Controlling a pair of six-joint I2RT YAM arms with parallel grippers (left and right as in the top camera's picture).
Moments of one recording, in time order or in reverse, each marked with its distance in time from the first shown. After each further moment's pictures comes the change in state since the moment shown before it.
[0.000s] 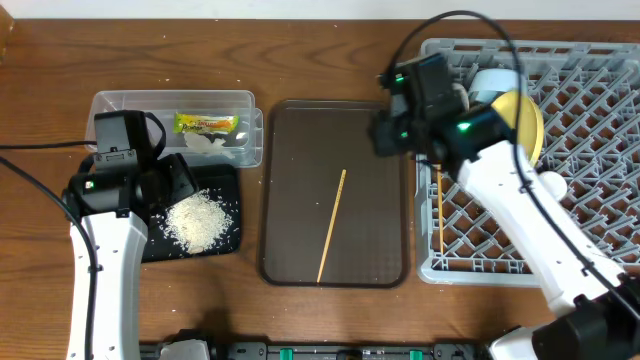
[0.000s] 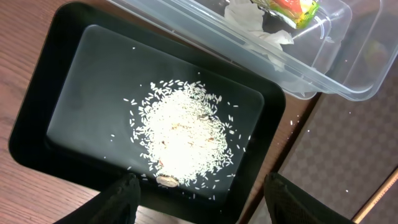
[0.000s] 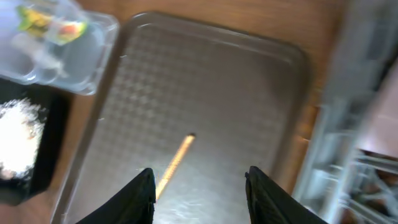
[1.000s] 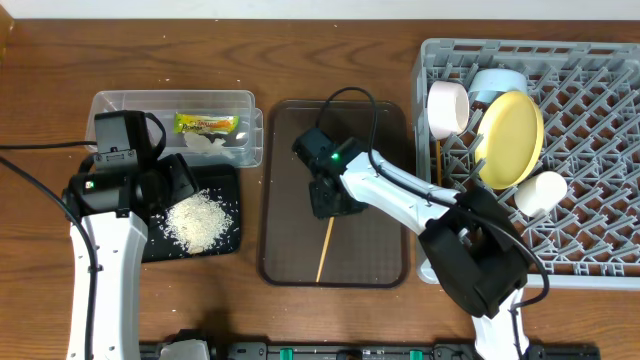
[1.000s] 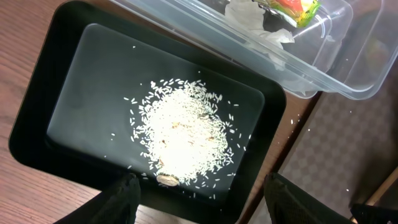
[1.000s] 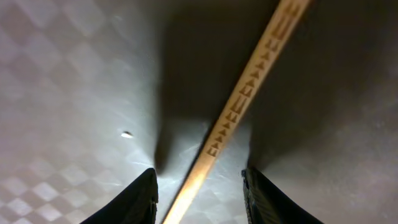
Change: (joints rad) left arm 0.000 0.000 0.000 -0.003 0.000 0.000; right arm 0.272 0.457 0.000 -0.073 0.060 0.343
